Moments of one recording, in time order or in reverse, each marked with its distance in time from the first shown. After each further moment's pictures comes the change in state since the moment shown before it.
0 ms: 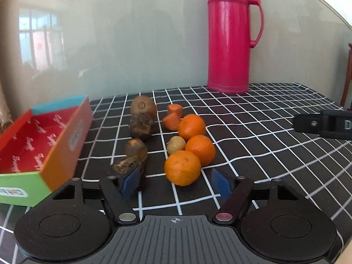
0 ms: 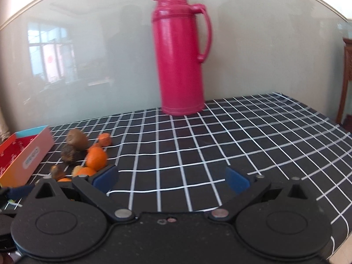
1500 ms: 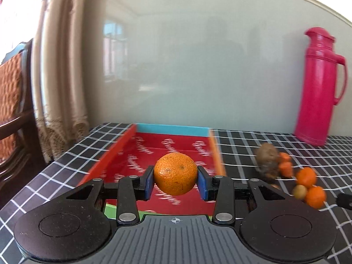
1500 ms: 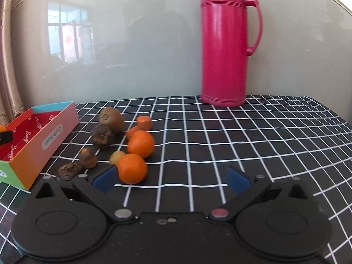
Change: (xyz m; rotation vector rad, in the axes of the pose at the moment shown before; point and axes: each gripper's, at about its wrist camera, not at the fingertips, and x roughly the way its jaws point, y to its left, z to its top) left arm -0.041 0.162 0.005 -0.200 -0.152 0.305; right arm 0.024 0.080 -0.010 -0.134 0.054 0.094
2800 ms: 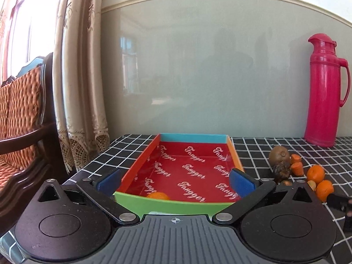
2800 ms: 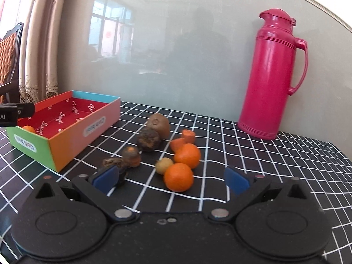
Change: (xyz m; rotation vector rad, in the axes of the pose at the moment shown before) left arm -0.031 0.020 -0.013 0.036 -0.081 0.065; right arm -0.017 0.054 -0.004 -0.225 -0.091 0.104
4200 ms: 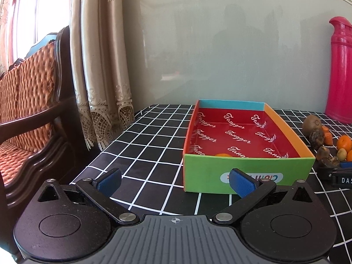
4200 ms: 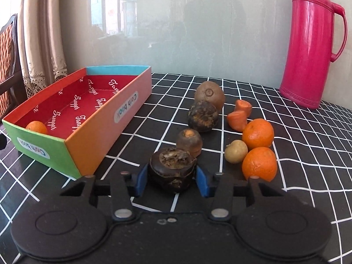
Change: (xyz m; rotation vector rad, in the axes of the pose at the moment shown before) left arm 0.014 0.070 -0.022 0.008 0.135 0.044; right arm 0.064 0.058 0.007 0.081 0.191 0.088
